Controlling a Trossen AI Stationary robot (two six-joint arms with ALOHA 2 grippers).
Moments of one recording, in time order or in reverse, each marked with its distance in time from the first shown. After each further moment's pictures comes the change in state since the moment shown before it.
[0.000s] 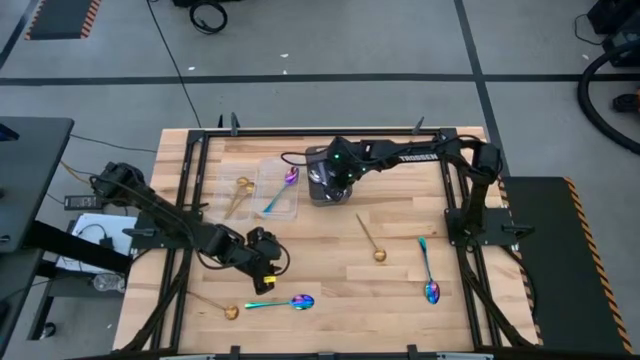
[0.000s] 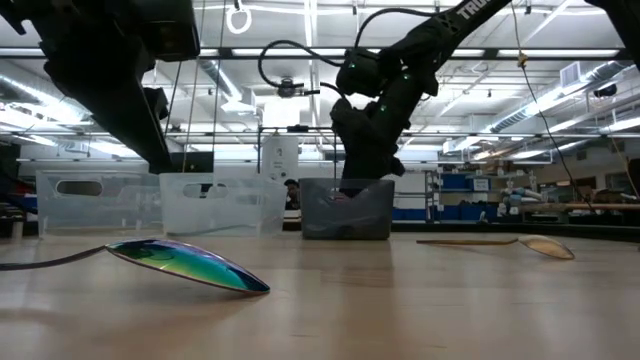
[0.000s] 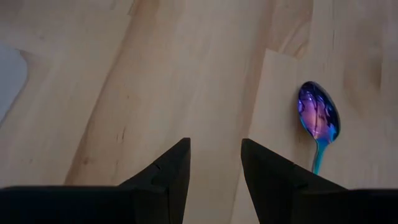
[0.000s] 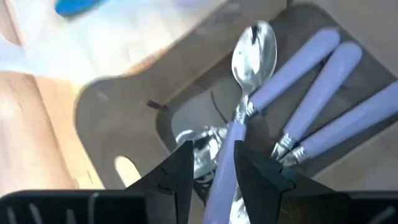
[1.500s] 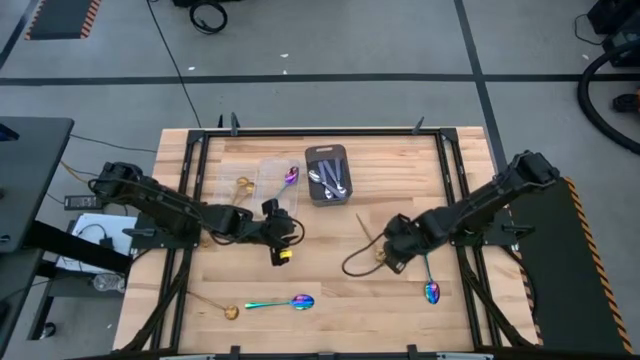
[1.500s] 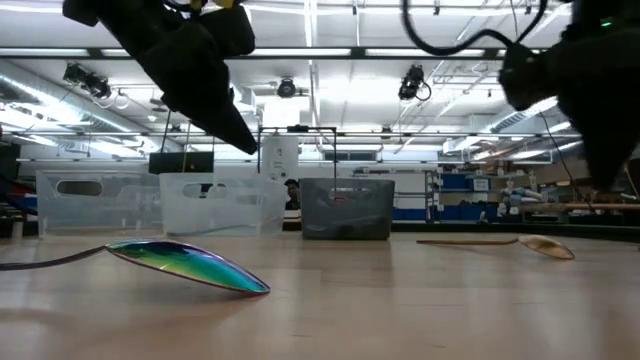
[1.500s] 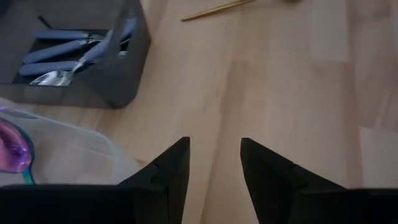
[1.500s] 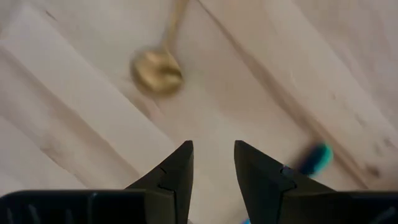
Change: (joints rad) left arm 0.224 0.000 0.000 0.153 -0.114 0.412; right arm 0.771 -0.420 -0.396 -0.478 0.232 0.946
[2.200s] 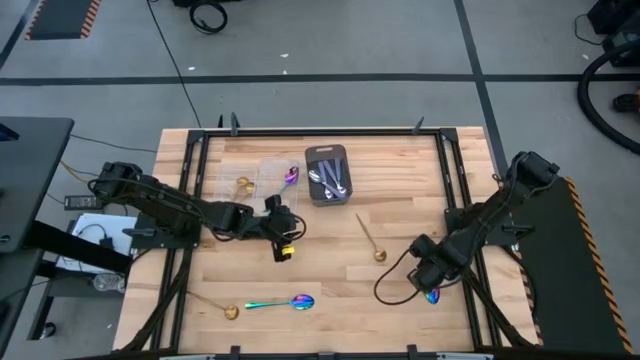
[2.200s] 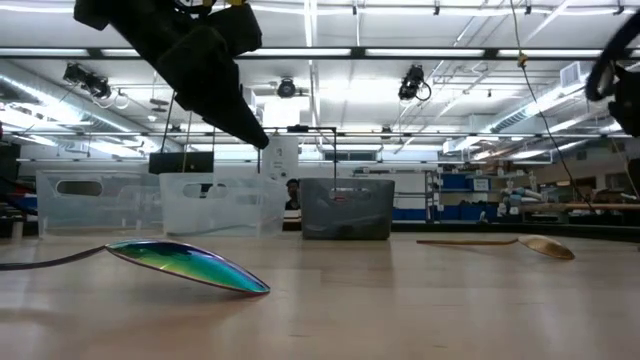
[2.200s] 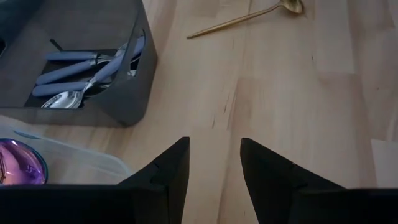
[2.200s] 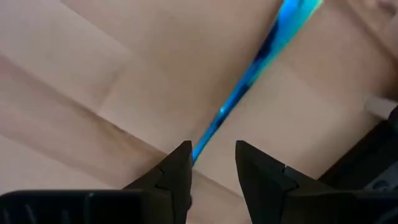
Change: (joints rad) left arm 0.034 0.000 0.000 0.051 0.000 0.078; right arm 0.314 0.002 -0.138 -0.008 -0.130 0.477
